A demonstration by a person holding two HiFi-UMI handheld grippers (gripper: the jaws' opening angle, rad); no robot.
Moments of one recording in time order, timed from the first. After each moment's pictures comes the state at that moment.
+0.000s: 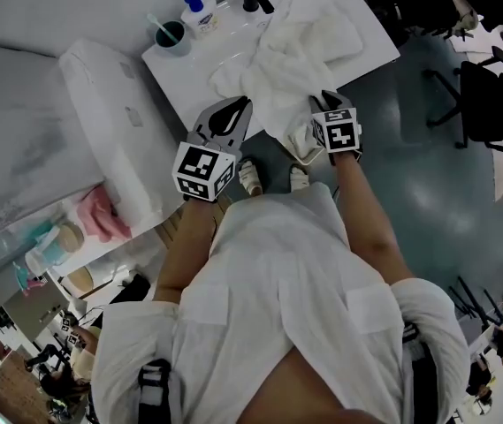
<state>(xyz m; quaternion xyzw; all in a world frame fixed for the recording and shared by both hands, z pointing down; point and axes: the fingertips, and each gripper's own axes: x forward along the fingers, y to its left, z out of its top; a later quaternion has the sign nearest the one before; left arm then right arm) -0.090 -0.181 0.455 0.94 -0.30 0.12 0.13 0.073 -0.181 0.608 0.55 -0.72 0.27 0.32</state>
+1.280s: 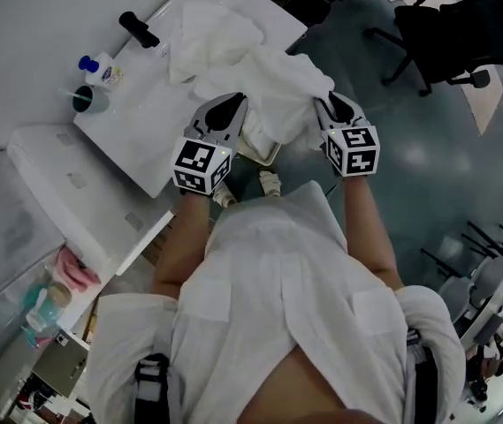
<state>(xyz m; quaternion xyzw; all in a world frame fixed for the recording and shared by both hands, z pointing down) 0.123 -0.135 0.452 0.97 -0.16 0.12 0.11 0.276 -0.066 0.501 0.69 -0.67 0.22 0.19</state>
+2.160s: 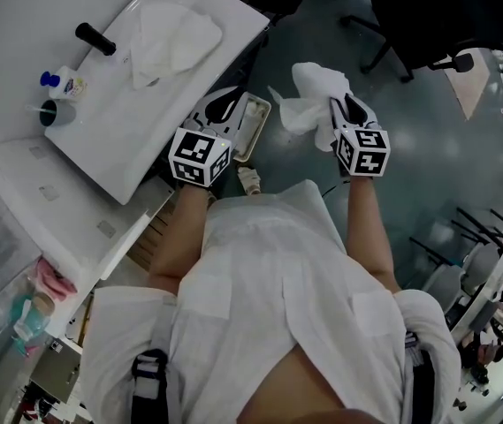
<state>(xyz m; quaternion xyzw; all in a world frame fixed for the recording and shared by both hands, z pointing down) 0.215 -0.098 0.471 0.98 -0.13 0.11 0.13 0.396 0.012 0.513 0.74 -0.59 0.24 0.20</state>
